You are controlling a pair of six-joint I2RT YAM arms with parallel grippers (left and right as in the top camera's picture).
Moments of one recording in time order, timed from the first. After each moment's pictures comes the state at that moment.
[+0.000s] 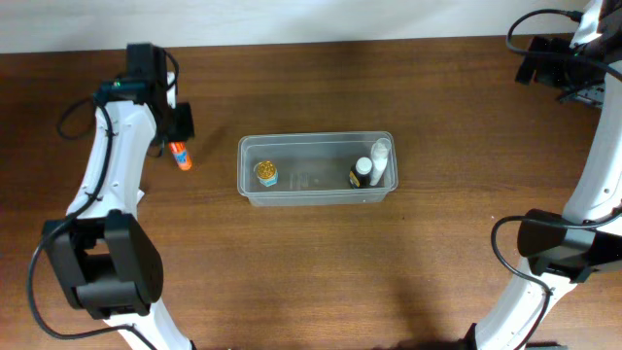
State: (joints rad) left arm 0.03 1.96 1.78 -1.04 -0.10 -0.08; right arm -0.29 2.11 2.64 -1.69 -0.04 0.13
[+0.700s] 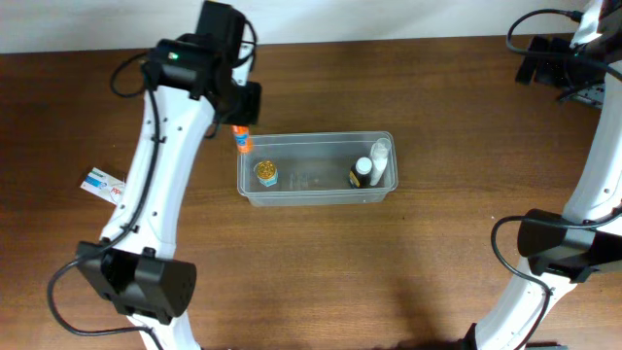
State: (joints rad) left arm -0.29 1.96 2.16 -1.38 -0.06 -0.08; right arm -0.29 2.11 2.64 -1.69 -0.04 0.13
